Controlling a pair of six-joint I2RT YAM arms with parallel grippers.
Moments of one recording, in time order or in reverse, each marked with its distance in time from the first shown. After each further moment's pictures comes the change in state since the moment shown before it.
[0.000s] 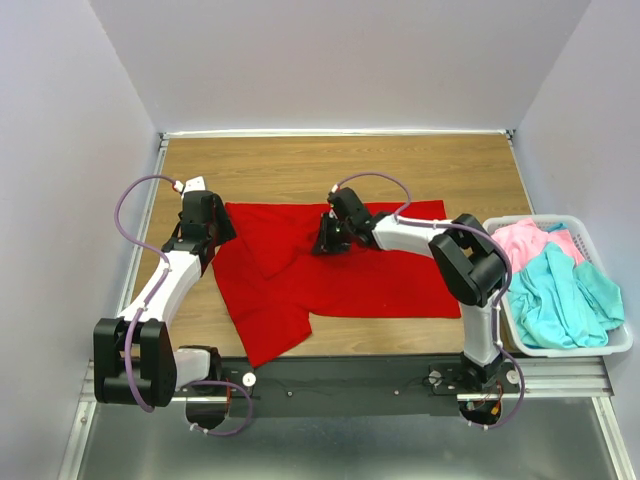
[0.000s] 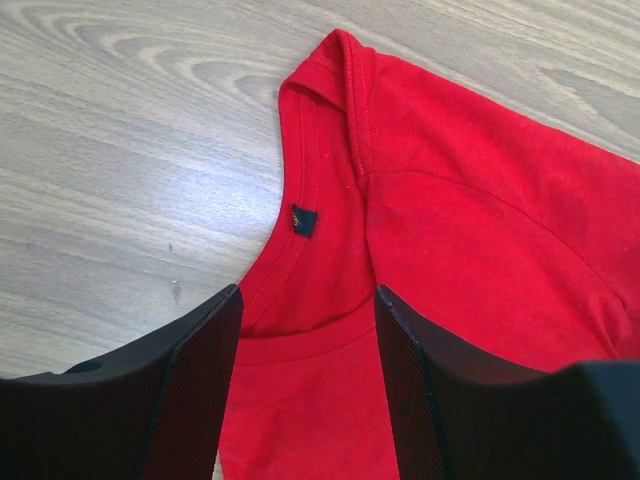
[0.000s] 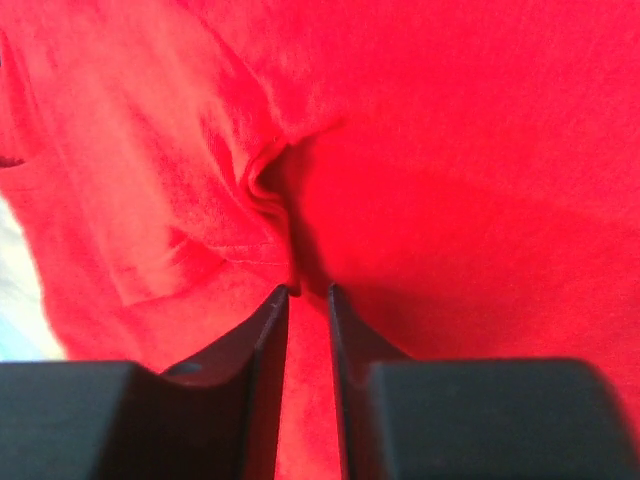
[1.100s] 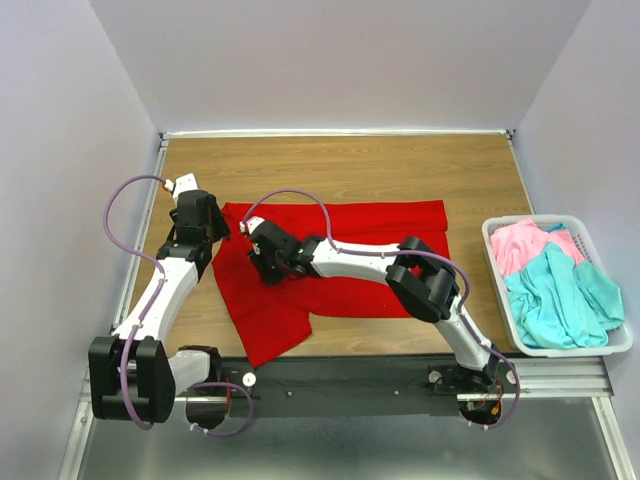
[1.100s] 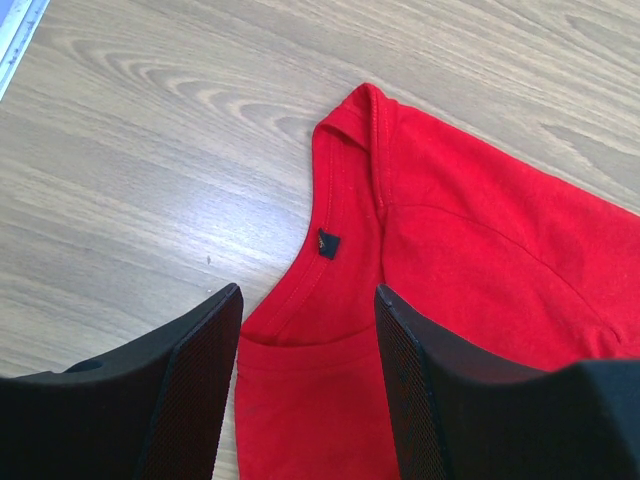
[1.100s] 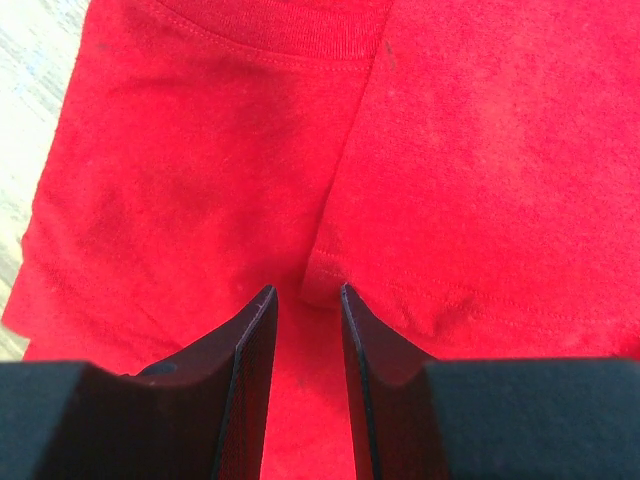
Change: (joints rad) left arm 0.000 -0.080 0.000 -0.008 -0.089 -0.009; right arm 0.366 0.211 0.425 -0.208 0.236 -0.468
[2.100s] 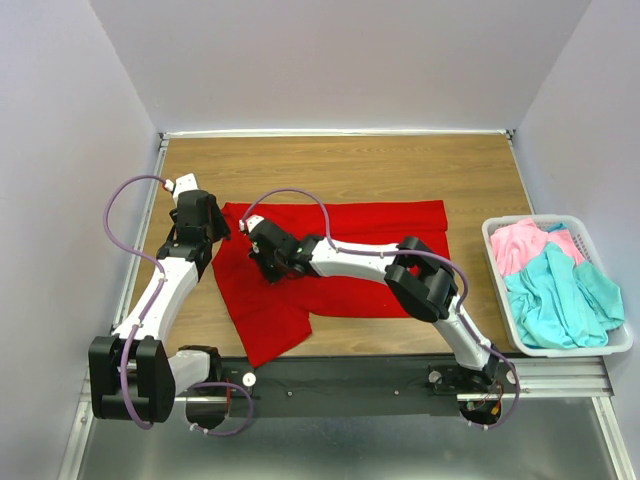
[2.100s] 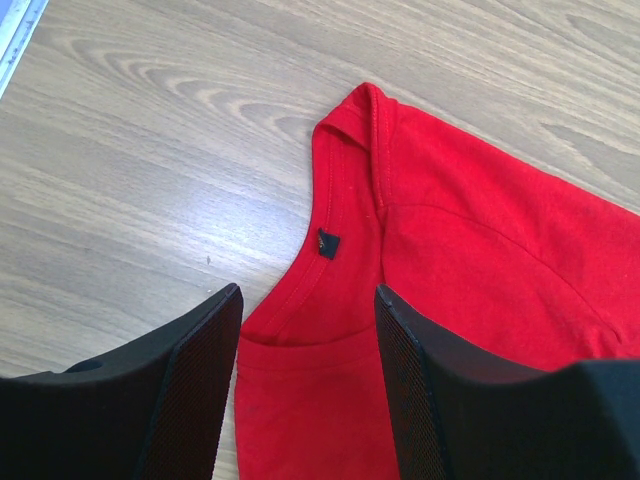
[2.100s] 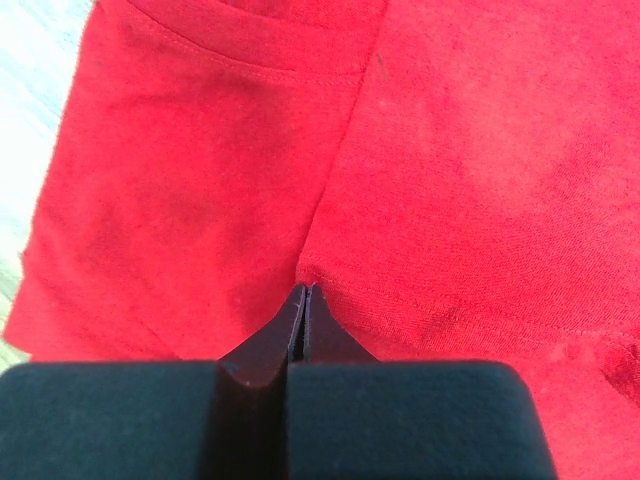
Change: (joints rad) left arm 0.000 0.002 0.000 0.000 0.000 0.000; right arm 0.000 0.018 0.024 -0.003 0.011 0.010
